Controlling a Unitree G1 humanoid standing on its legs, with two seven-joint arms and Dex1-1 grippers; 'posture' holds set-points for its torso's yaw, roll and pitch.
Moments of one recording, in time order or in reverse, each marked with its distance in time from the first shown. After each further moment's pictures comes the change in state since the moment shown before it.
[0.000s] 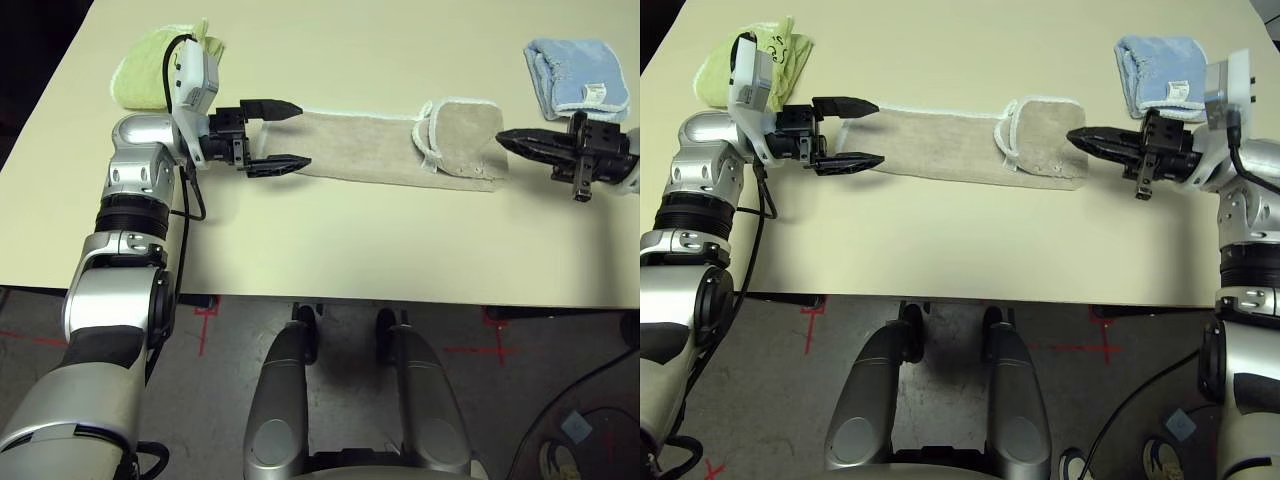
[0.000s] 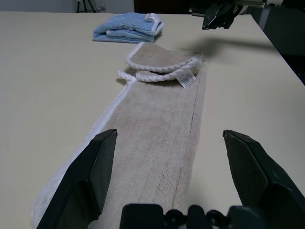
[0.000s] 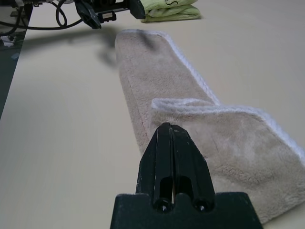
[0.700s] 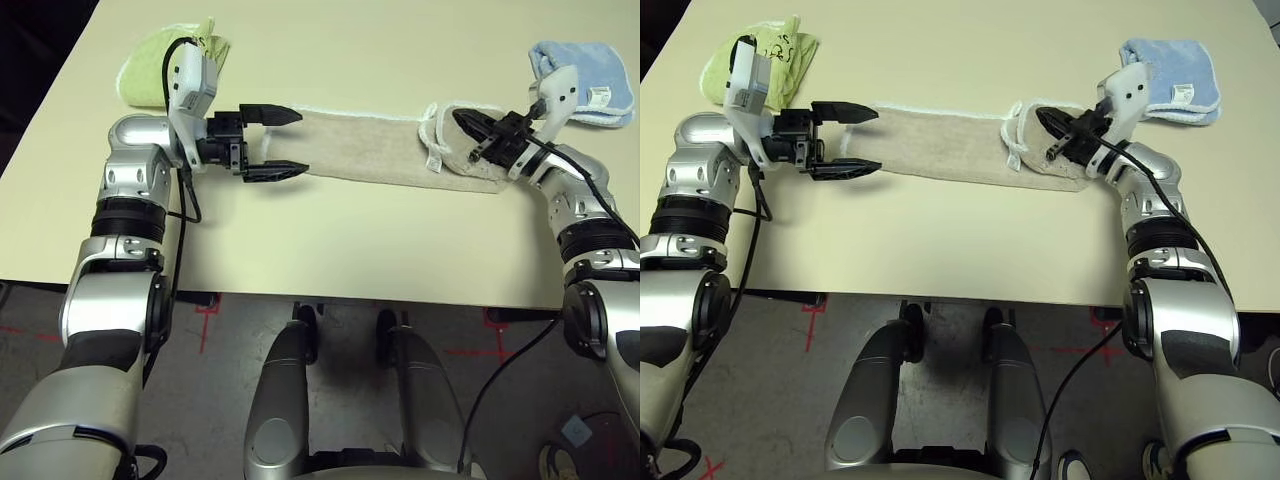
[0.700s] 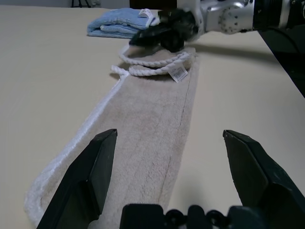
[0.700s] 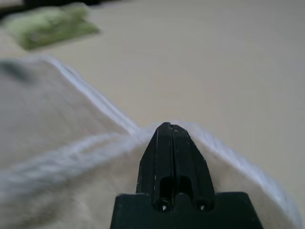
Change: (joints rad) left arm 0.026 0.015 -0.001 -0.056 -0.001 0.042 -0.027; right arm -0.263 0.233 0.001 0.317 -0.108 -0.116 -0.381
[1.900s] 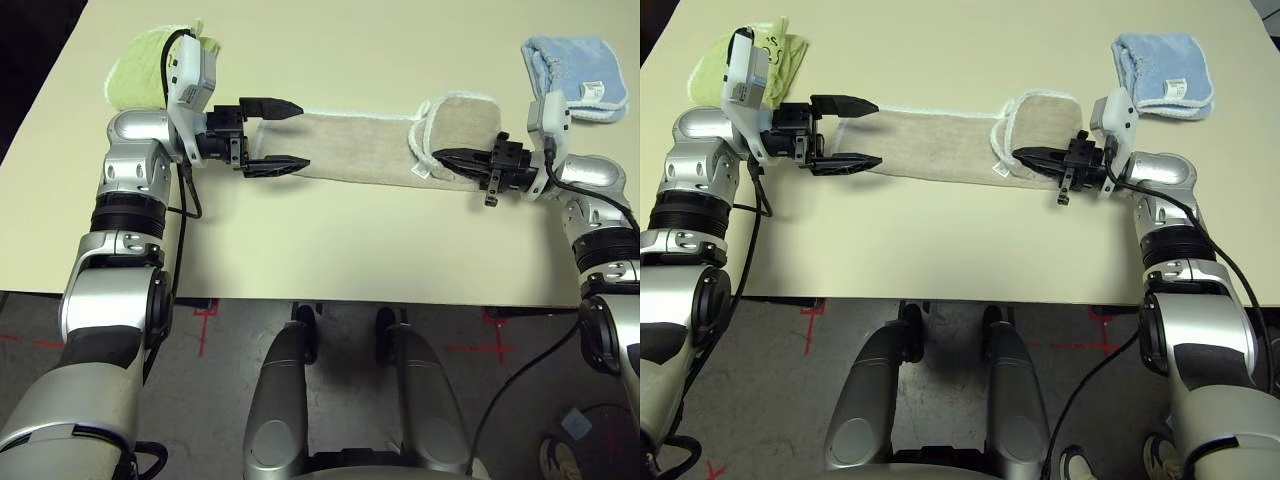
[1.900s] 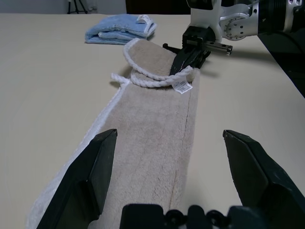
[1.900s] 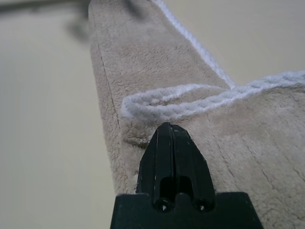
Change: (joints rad) left arm -0.024 -0.009 0.000 0.017 0.000 -0.015 -0.003; right arm 0.085 -0.029 0.126 0.044 -0.100 -0.138 0.235
